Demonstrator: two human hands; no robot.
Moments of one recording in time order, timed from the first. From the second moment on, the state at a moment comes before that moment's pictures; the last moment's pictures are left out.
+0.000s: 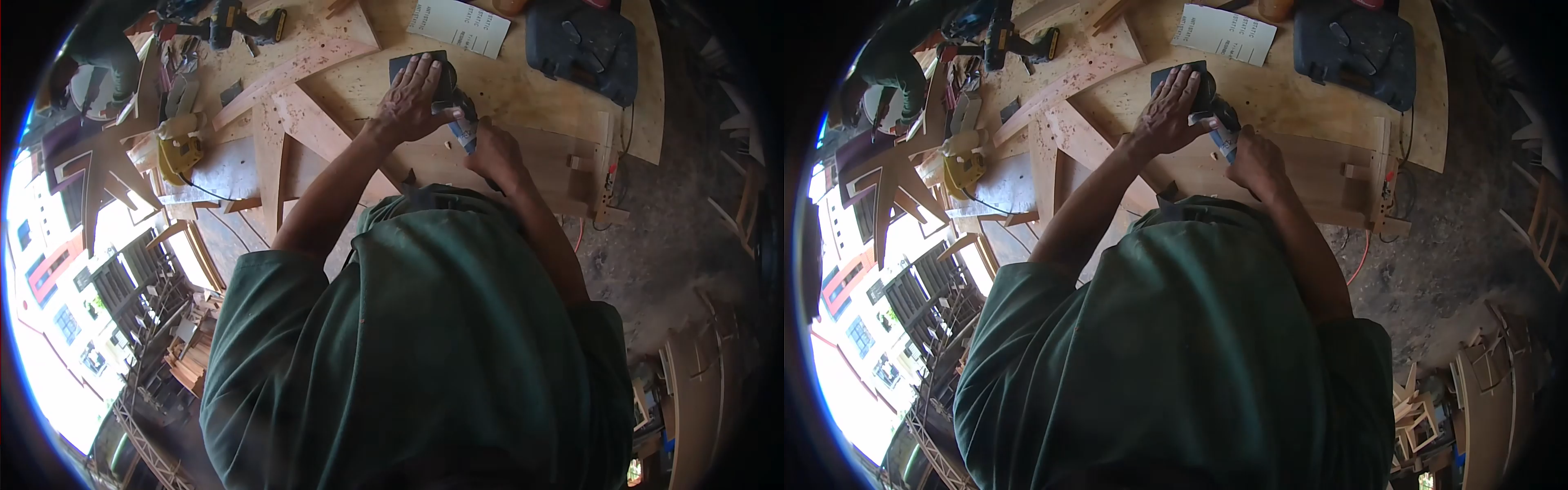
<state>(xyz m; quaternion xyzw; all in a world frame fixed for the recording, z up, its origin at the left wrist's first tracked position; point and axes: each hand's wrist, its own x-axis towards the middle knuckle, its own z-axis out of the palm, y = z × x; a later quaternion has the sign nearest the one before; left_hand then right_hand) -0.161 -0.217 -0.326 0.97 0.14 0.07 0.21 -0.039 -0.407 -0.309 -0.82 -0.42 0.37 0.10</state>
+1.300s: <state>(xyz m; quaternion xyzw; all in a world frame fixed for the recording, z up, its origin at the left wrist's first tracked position) -0.172 -0.258 -0.307 0.95 0.23 0.00 0.19 -0.034 -0.410 -0.317 -0.82 -0.42 0.37 0.10</state>
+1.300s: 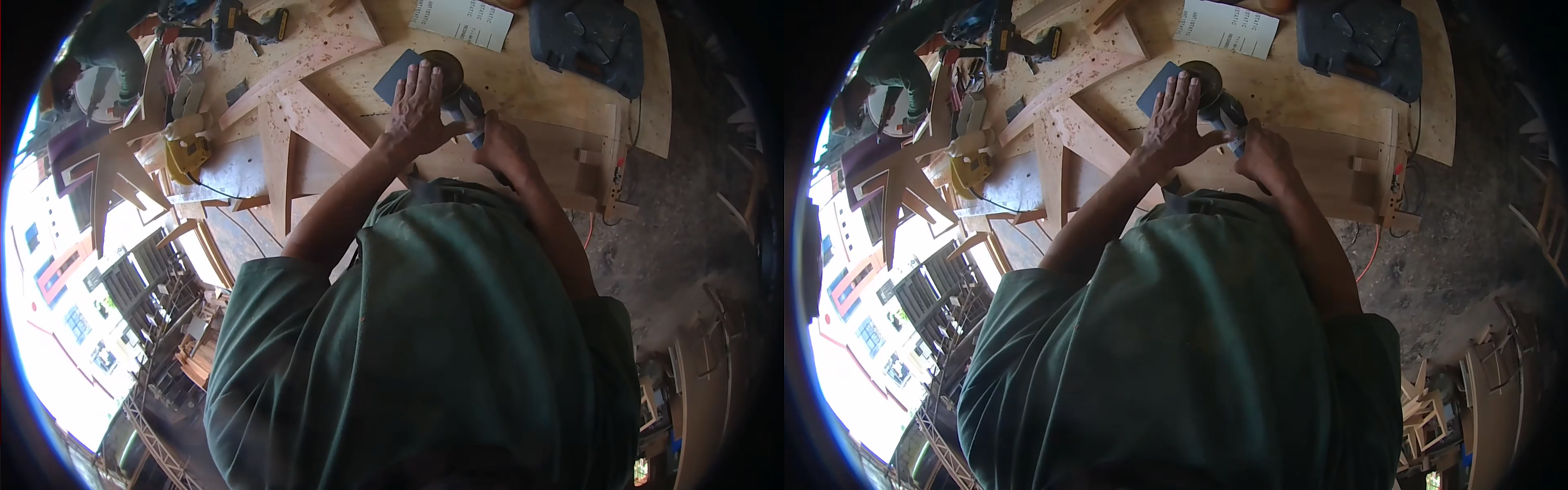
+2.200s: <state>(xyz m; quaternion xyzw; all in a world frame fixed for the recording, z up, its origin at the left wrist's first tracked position) -0.194 -0.223 -0.245 0.92 0.18 0.00 0.34 -0.030 -0.421 -0.331 -0.81 -0.43 0.37 0.13</state>
